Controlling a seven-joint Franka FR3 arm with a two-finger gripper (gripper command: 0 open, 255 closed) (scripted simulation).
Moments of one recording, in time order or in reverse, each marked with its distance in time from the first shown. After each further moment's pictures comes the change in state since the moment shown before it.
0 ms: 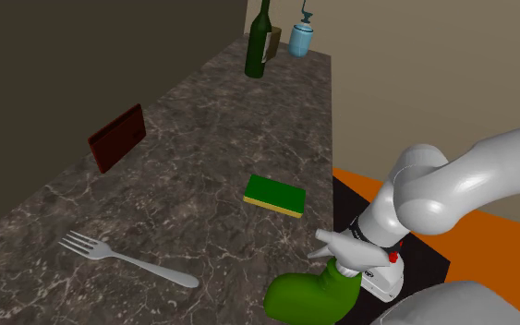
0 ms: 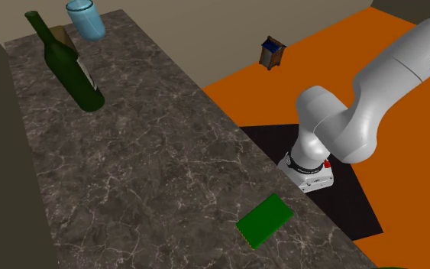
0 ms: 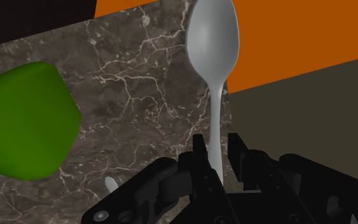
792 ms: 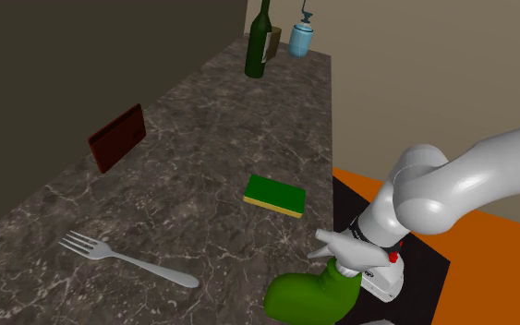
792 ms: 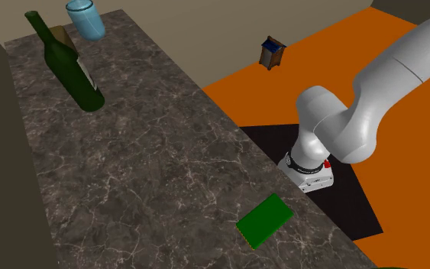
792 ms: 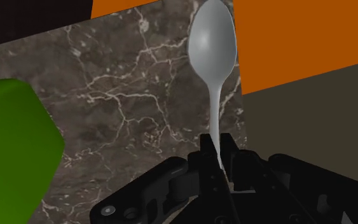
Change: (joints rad) arm -0.021 0.008 0.092 -0.123 0.036 0.152 -0.002
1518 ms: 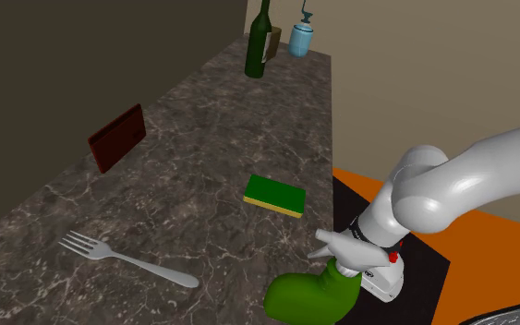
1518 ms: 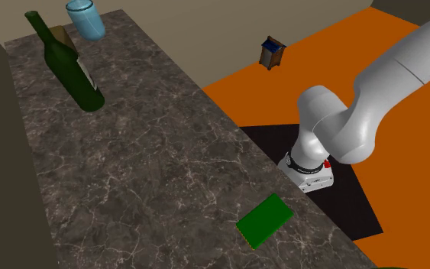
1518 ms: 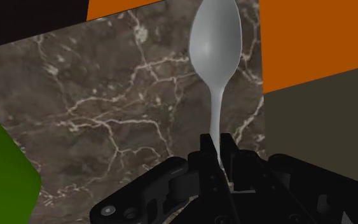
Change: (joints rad) arm -0.056 0.023 0.122 -0.090 0.033 0.145 0.003
